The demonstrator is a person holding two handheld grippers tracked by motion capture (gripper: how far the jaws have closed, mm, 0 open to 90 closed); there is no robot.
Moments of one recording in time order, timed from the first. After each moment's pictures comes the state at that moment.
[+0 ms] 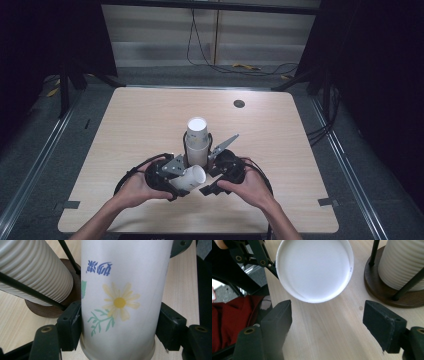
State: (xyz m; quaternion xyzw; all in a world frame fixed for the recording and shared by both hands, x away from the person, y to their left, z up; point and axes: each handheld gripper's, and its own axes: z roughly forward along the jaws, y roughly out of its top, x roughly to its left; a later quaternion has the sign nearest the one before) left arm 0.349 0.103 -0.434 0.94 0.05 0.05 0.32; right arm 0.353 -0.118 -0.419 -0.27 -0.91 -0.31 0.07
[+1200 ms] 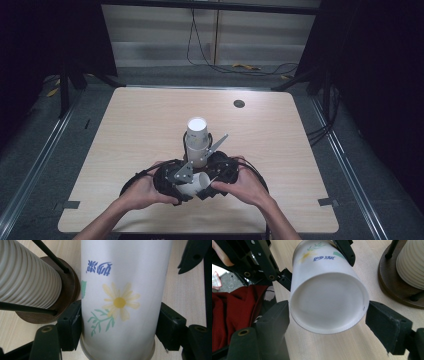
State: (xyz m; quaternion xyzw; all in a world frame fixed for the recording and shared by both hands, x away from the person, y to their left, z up) left arm 0.342 0.084 -0.441 0.96 0.02 0.05 0.27; right arm 0.357 -0.102 -0.424 -0.25 -0.92 -0.27 0.10
